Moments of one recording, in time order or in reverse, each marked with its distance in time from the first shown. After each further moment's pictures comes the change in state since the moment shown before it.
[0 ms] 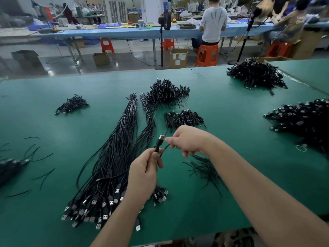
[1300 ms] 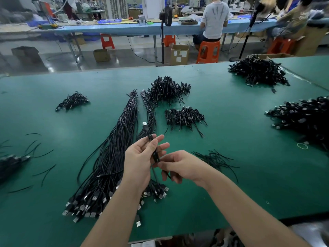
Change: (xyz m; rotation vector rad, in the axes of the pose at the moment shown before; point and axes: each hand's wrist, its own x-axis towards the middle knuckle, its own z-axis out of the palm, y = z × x) left_hand 0.026 0.009 0.001 -0.700 0.083 -0.302; right_hand -0.023 0.034 0.070 0.528 -0.177 -0.169
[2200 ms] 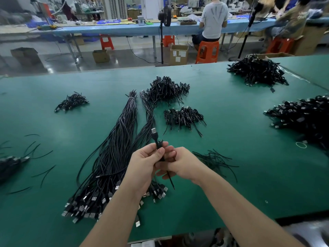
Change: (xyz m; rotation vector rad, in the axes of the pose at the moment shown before) left_hand -0.006 -0.008 -0.004 0.011 -0.180 -0.171; right_hand 0.007 0.006 0.003 0.176 0.111 -0.043
